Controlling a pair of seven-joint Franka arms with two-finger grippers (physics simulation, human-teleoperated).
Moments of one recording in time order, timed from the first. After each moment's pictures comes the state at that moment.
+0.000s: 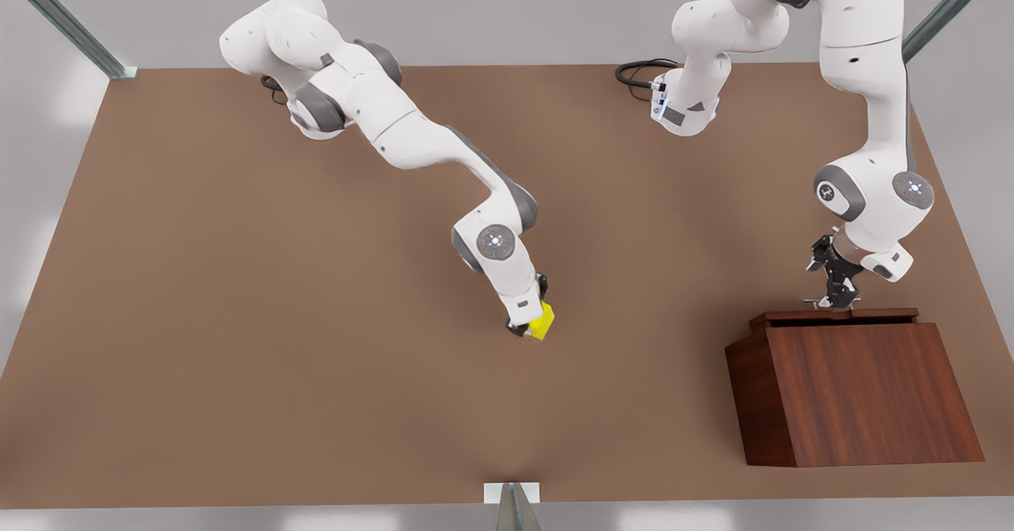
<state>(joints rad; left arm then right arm) -0.06 0.23 0.34 -2.21 -0.22 2.62 -1.06 0.79 1.10 -0.05 -0.96 0.15 2.36 -0.37</state>
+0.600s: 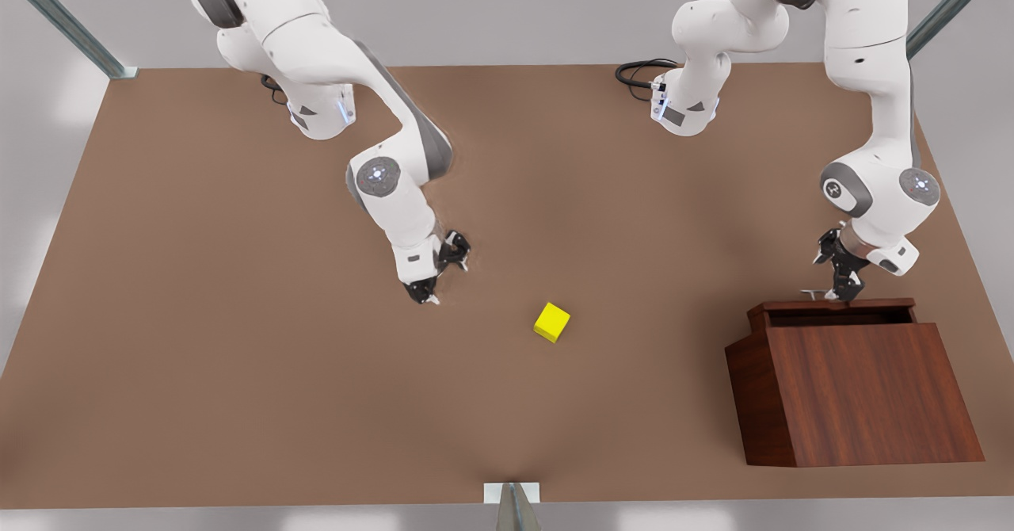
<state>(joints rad) -0.06 0.22 0.38 -2.24 -0.21 2.61 -1.03 0.51 0.29 -0.02 -1.80 0.13 2.33 -0.39</state>
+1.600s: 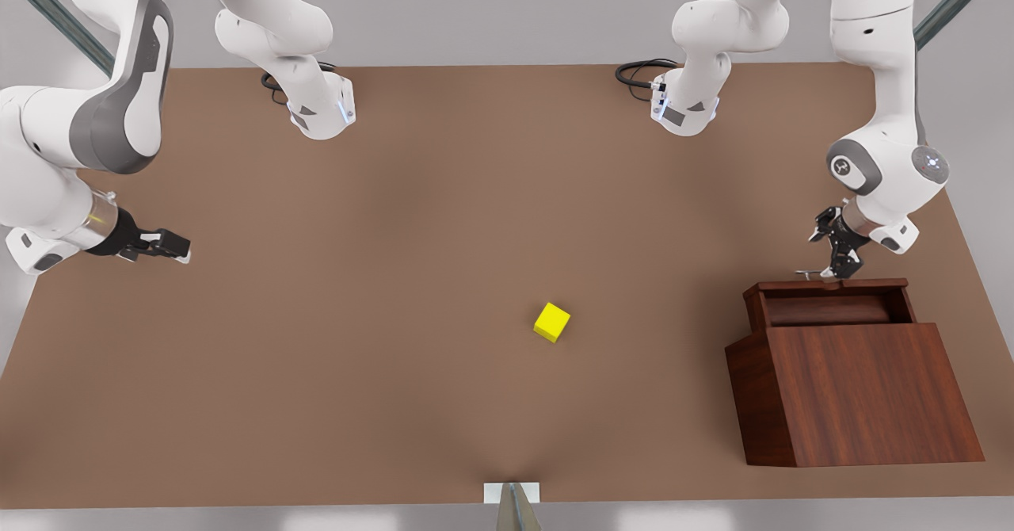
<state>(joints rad) -0.06 0.09 0.42 -2.35 -0.21 2.52 -1.01 0.02 0.18 -0.13 -1.45 0.03 1.57 -0.05</state>
